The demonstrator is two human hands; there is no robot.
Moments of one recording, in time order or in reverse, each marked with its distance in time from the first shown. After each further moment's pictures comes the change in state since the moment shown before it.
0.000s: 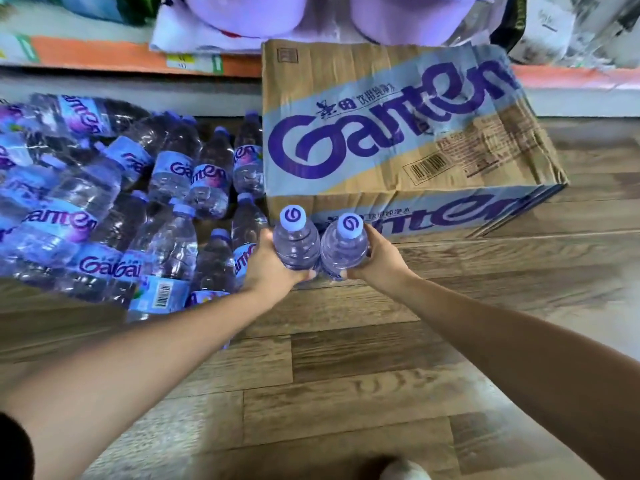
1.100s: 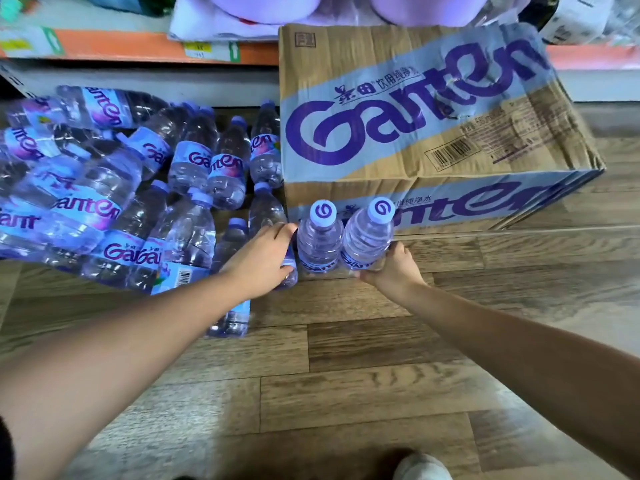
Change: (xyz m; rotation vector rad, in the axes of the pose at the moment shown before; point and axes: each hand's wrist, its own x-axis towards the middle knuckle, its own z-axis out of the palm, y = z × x) left_hand 0.005 -0.016 -0.040 0.682 -0.186 0.425; right_hand -0.006 0.019 0.023 -0.196 0.008 0.245
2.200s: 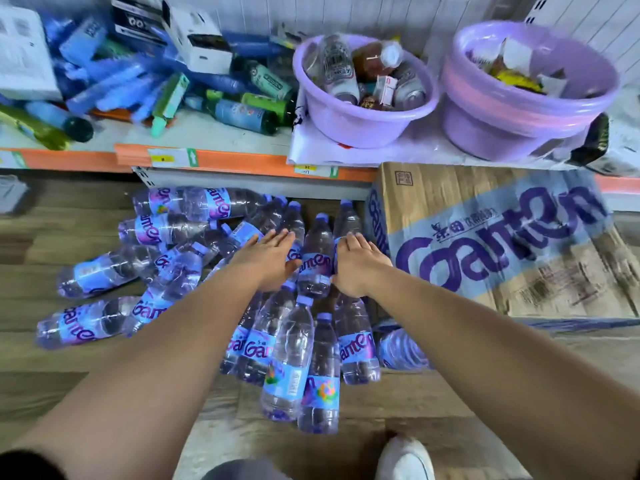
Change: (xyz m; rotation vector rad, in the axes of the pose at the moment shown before) left_hand 0.041 -0.148 -0.187 0.184 -0.295 -0.155; right_hand 0.020 -0.295 0.001 -0.782 -0.144 -0.329
